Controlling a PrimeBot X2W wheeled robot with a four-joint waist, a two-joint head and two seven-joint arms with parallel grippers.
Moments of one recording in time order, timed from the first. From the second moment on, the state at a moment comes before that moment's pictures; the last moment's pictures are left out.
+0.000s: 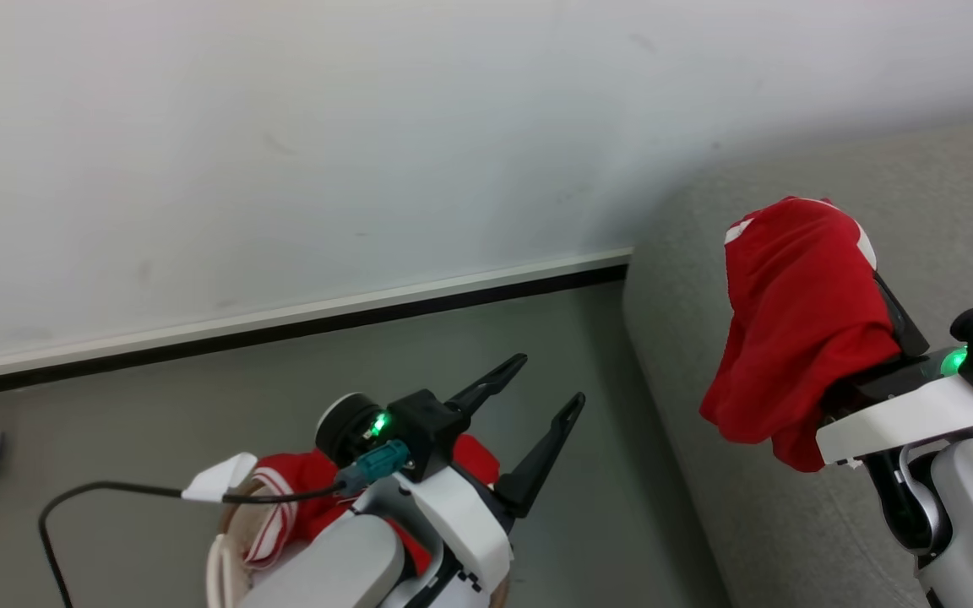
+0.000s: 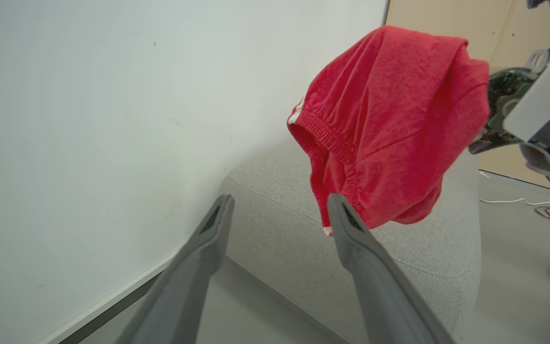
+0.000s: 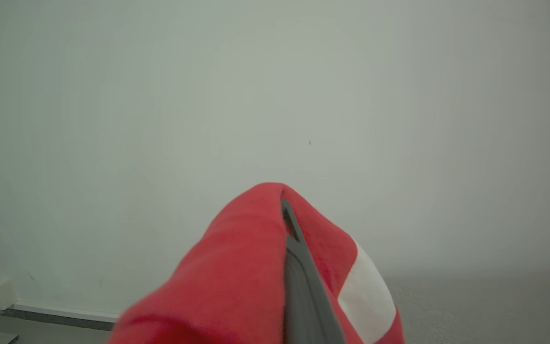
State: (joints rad) left arm -0.58 0.27 -0.88 0.23 -0.52 0.03 -0.19; right arm -0.51 -0.27 0.31 0.34 0.51 0.13 -0.26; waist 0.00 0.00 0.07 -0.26
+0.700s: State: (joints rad) left arm -0.64 0.26 -0.91 0.29 -0.49 0.00 -0.23; right arm -0.46 -0.26 0.17 0.23 0.58 0.13 -0.26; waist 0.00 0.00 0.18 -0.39
